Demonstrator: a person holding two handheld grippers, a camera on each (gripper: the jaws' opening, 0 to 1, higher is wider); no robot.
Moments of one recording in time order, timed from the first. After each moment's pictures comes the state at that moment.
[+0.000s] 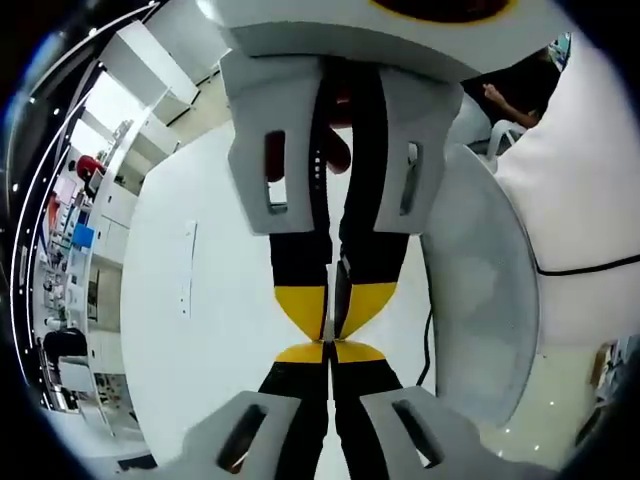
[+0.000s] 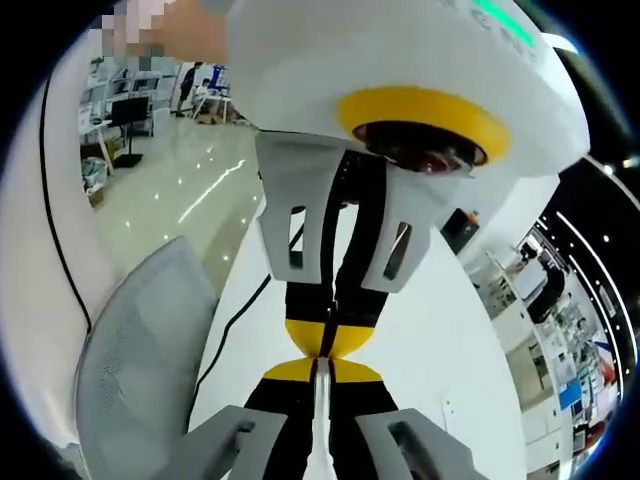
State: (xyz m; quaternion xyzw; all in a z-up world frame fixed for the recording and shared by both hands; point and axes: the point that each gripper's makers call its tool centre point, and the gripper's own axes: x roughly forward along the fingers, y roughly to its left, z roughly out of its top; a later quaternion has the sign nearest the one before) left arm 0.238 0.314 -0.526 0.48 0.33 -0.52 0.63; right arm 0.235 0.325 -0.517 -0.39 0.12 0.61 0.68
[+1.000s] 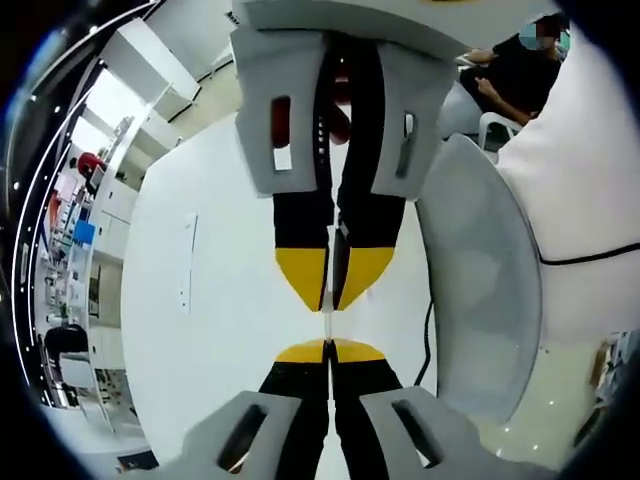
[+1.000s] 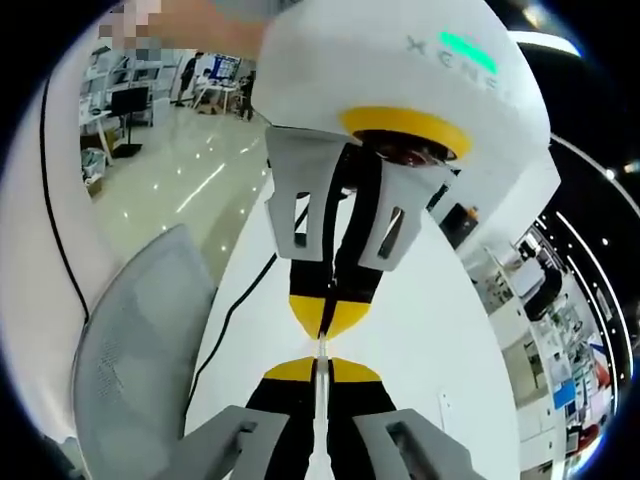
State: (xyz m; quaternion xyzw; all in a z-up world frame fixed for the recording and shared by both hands) left arm 0.238 0.325 -0.531 0.48 0.33 -0.51 0.63; right arm 0.235 0.319 -0.523 -0.40 0.13 0.60 0.68
